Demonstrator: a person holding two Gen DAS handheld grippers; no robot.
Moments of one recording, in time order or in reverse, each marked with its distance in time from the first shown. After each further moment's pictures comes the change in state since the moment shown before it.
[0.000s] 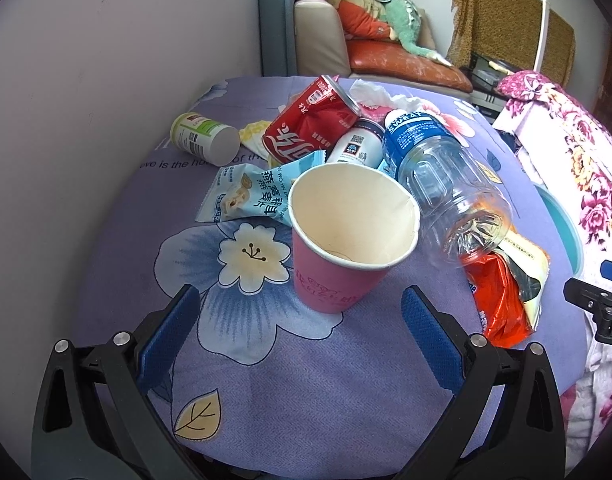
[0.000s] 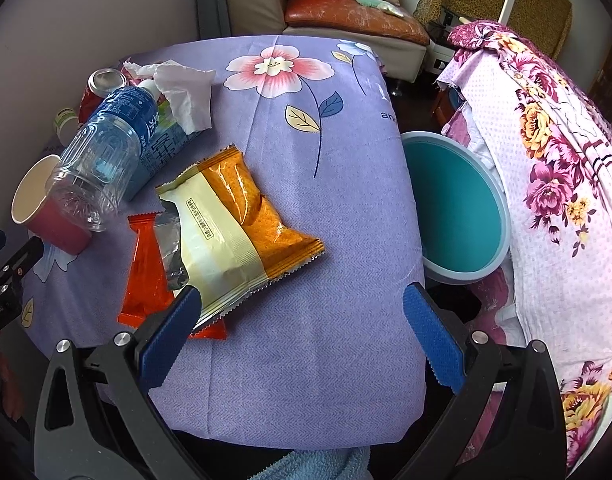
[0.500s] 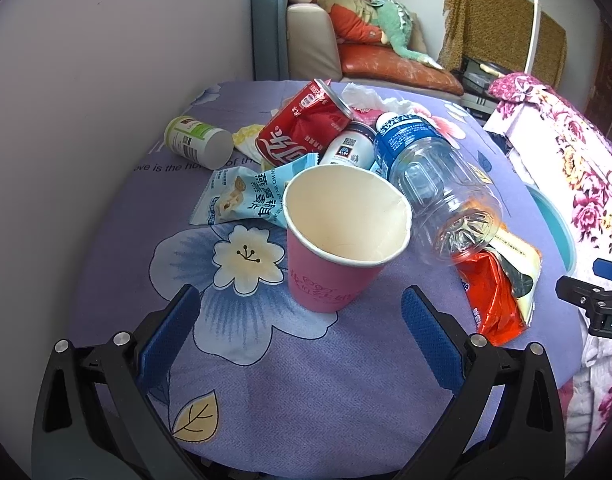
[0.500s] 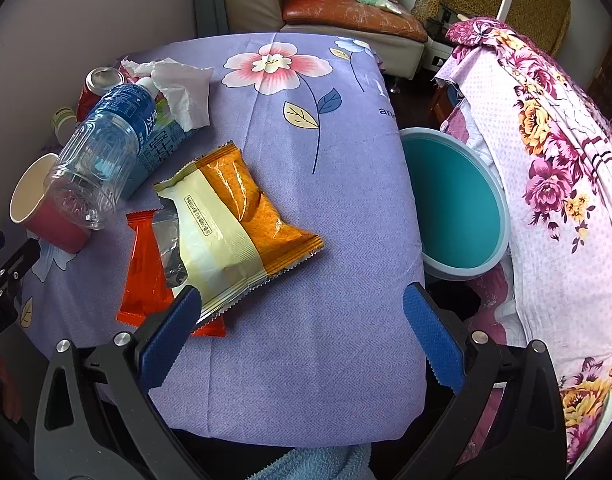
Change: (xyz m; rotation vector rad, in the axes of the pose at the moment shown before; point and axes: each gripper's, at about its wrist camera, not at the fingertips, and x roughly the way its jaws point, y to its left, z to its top) left arm -0.001 0.002 -0.001 0.011 -0.018 -0.034; right arm 0.000 -0.001 -0.002 0.010 0.012 -0.001
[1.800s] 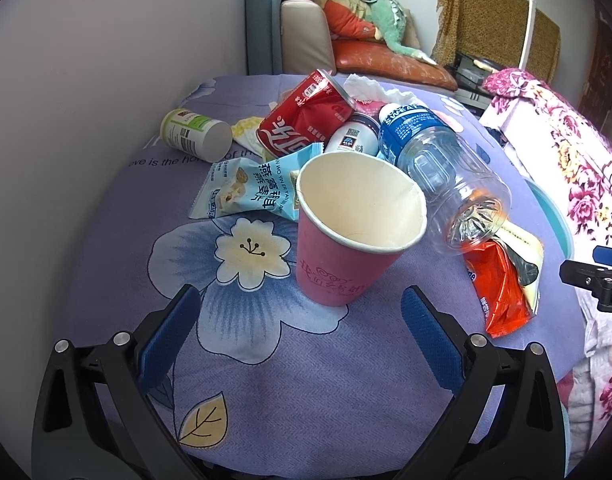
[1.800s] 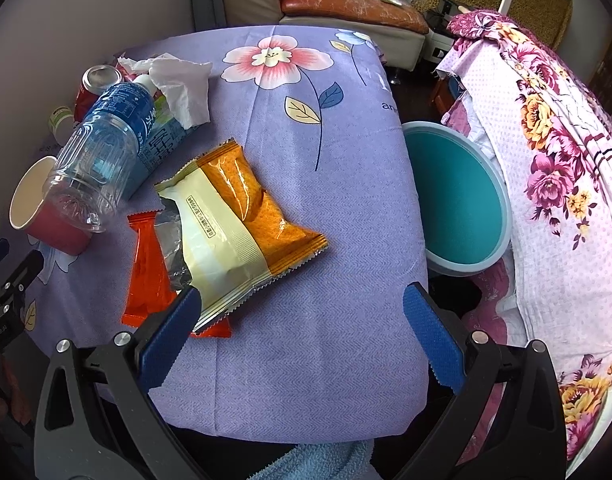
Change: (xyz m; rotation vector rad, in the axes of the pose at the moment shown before) left arm 0.008 0.012 -0.005 0.011 0.013 -0.035; right arm 0.003 0.005 0.009 0.008 0.035 -0.001
